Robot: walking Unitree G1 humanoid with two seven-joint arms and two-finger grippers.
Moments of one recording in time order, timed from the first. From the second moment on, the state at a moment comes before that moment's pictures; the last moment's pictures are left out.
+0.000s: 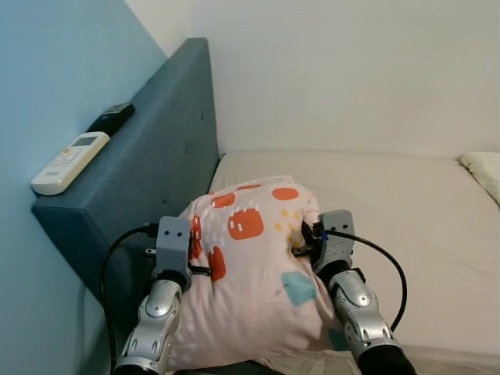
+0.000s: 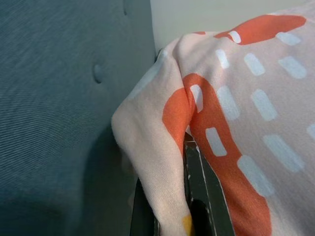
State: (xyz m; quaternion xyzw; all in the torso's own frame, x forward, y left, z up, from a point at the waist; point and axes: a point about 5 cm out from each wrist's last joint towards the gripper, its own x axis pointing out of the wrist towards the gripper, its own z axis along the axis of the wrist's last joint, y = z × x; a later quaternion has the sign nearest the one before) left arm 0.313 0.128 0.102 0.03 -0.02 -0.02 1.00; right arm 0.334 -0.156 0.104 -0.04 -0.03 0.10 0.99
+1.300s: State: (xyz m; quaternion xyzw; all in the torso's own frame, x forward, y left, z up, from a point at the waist) left arm 0.312 0.122 0.097 0.04 0.01 -0.04 1.00; right arm 0.329 -0.164 0.100 -0.02 -0.04 0.07 1.00
